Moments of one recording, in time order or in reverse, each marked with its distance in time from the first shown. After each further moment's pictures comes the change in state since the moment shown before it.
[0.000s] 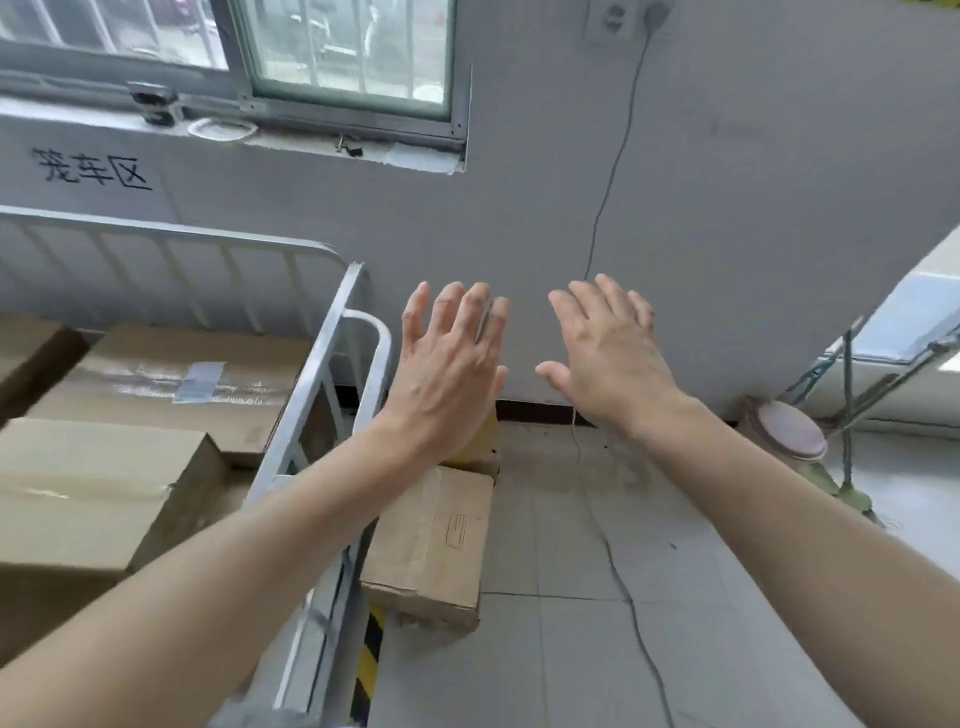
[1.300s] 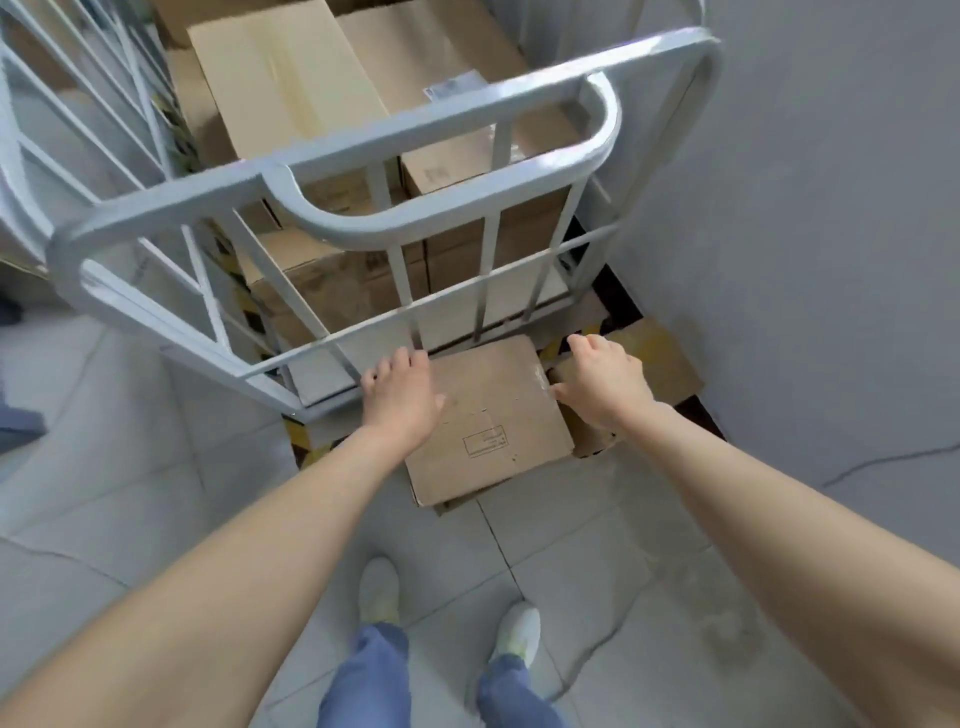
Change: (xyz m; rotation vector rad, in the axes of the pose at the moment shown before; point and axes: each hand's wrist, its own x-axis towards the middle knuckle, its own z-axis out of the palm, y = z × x) left_hand -0.135 0.061 0.309 -0.025 -0.768 -1.545; right_hand 0.212 0.005 0.380 0.062 -0.546 -0.869
